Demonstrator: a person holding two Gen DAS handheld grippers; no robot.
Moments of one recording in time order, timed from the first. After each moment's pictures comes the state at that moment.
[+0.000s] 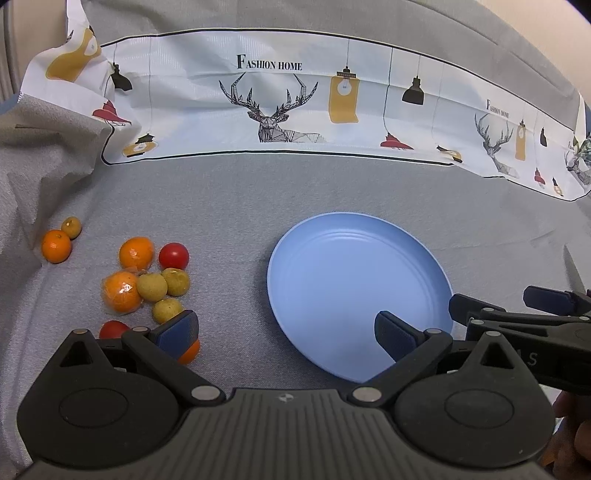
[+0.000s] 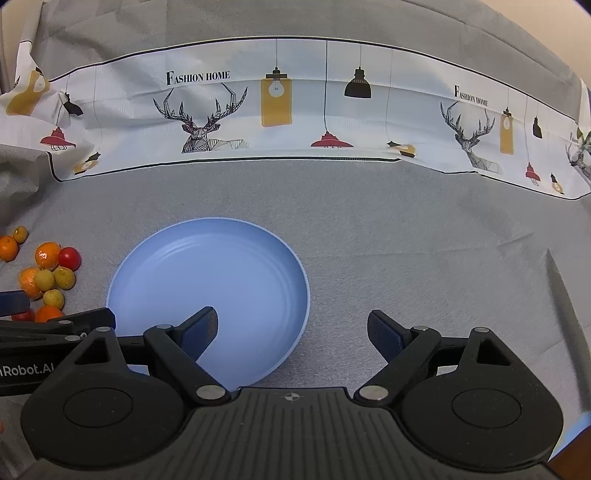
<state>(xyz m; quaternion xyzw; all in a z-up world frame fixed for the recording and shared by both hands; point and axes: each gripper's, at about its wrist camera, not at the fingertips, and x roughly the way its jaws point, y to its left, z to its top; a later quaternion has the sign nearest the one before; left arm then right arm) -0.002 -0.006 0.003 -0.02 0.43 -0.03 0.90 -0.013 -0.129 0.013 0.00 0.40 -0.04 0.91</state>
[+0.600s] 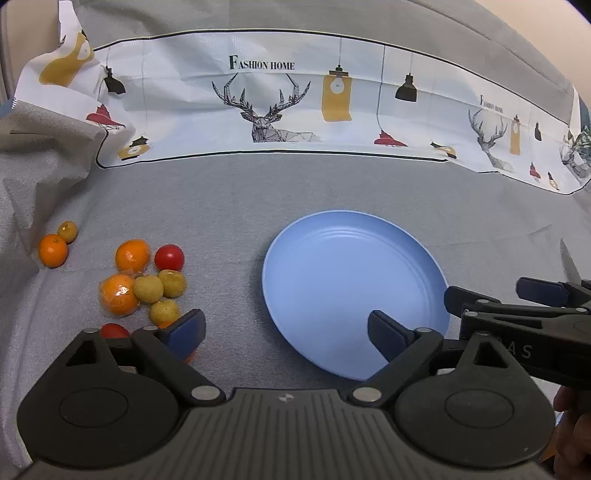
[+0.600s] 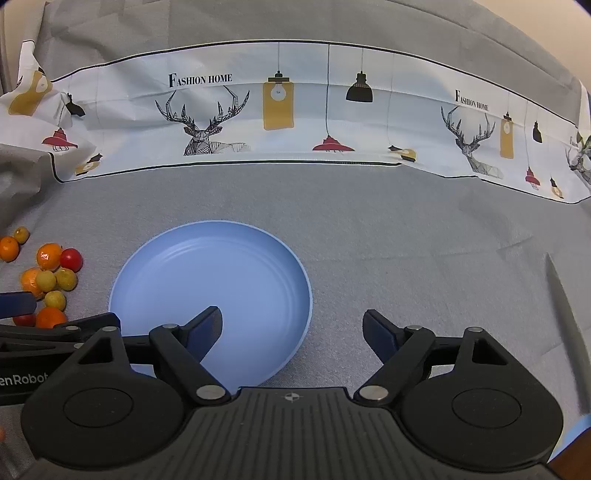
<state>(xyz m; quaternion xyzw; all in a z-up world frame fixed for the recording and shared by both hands) -0.003 -0.008 0.004 -0.02 0.42 -0.05 0.90 -0.015 -0.125 0.012 0.00 0.40 -0.04 0.92</state>
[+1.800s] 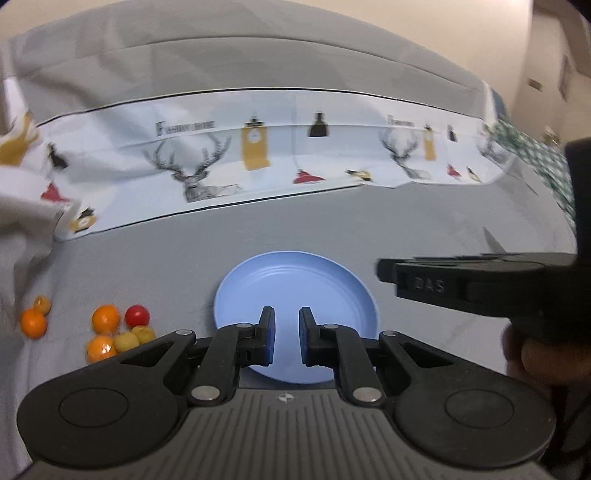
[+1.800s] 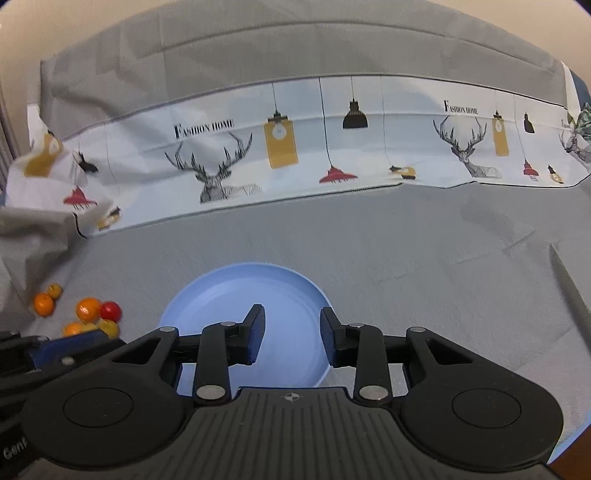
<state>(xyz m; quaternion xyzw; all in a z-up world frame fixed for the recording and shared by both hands) -0.042 -0.006 0.056 0.02 0.35 -0.19 0.92 -0.038 -0.124 0.045 0.07 0.35 -0.03 0.93</state>
